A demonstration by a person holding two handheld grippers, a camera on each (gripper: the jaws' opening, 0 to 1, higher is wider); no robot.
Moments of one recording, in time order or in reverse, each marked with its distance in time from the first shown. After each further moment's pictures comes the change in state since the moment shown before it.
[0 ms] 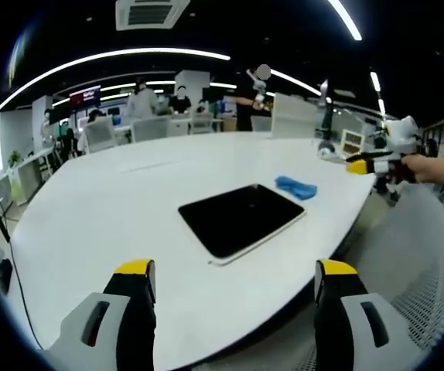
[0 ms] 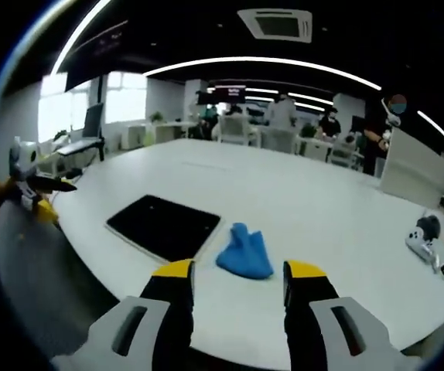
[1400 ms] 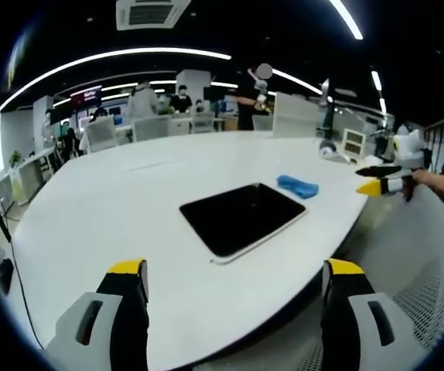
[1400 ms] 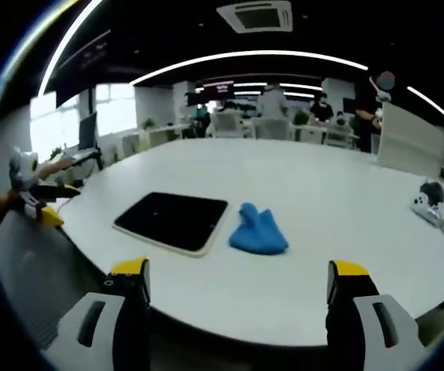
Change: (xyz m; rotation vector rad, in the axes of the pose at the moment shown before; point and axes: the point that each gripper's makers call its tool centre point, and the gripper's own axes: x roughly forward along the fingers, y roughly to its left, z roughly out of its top) left arm 0.000 0.001 -0.001 0.000 0.007 0.009; right arm 0.001 0.000 -0.023 0.129 0.015 0.015
